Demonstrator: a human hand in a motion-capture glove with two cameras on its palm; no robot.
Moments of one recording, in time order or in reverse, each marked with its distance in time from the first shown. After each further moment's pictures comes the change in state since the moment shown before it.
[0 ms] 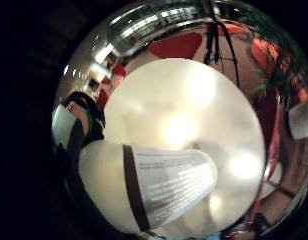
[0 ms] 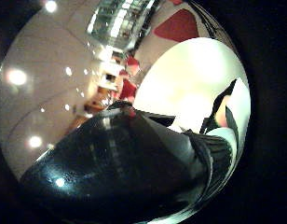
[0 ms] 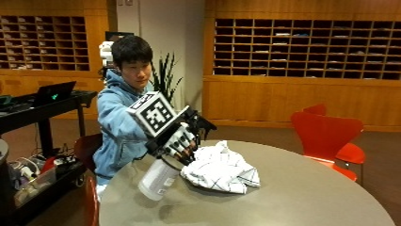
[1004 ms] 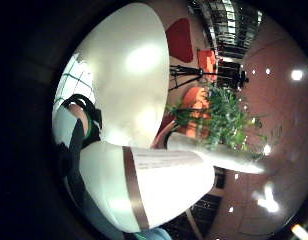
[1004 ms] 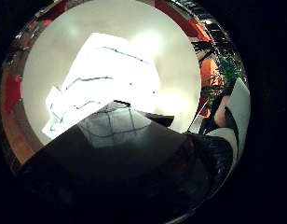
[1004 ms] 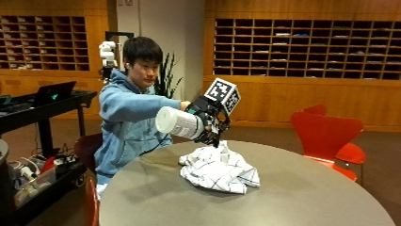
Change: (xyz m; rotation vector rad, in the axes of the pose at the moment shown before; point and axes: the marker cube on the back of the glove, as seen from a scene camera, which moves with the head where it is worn) arm -0.159 0.080 0.066 -0.372 1.331 -0.405
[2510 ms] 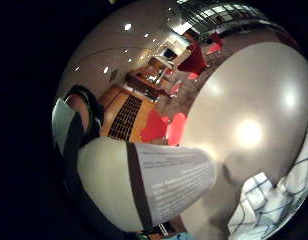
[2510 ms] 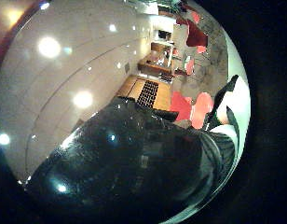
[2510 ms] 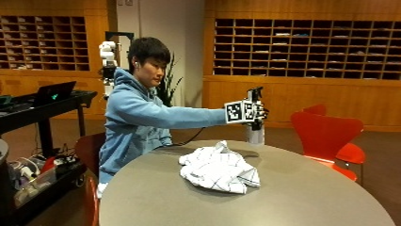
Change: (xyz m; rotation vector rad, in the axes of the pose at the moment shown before) arm -0.236 -0.025 -0.180 0.600 -2.031 -0.238
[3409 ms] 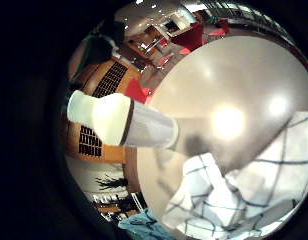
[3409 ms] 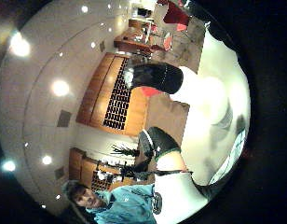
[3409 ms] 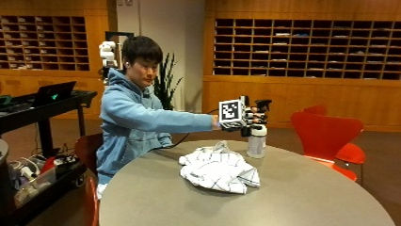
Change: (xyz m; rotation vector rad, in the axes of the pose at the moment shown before) arm 0.037 0.025 -0.054 -0.281 0.248 -0.035
